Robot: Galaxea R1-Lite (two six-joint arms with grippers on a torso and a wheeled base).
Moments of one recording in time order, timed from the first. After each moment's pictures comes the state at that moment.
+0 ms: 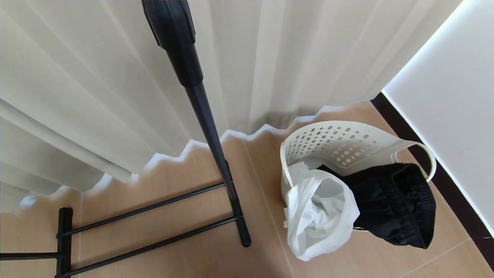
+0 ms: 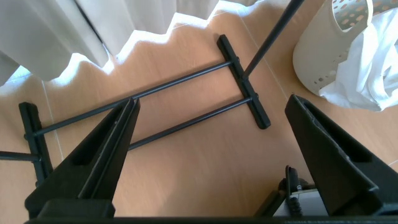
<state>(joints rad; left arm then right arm) 0.00 0.00 -0.05 0.12 -0.11 0.01 0.01 0.03 -0.01 0.02 0.05 -0.10</state>
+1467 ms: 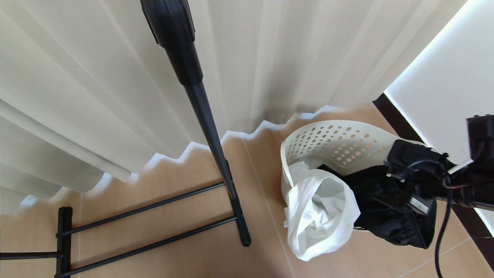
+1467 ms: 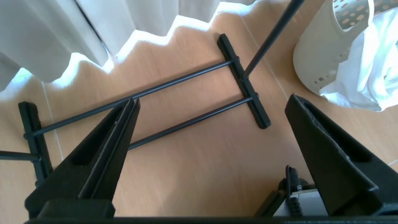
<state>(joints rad) 0.00 0.00 -0.05 0.12 -0.11 0.01 0.21 1.47 -0.78 -0.10 0.01 -0.86</state>
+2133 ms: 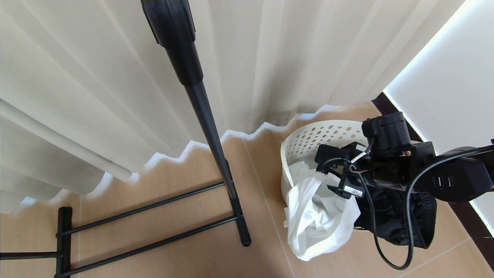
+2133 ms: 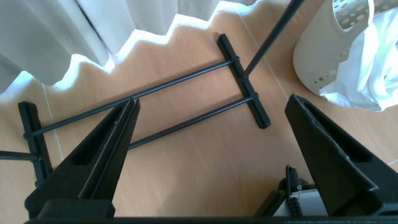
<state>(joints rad) 0.00 0.00 -0.05 0.12 -0.11 0.01 0.39 1.82 -1.02 -0.14 -0.24 -0.90</state>
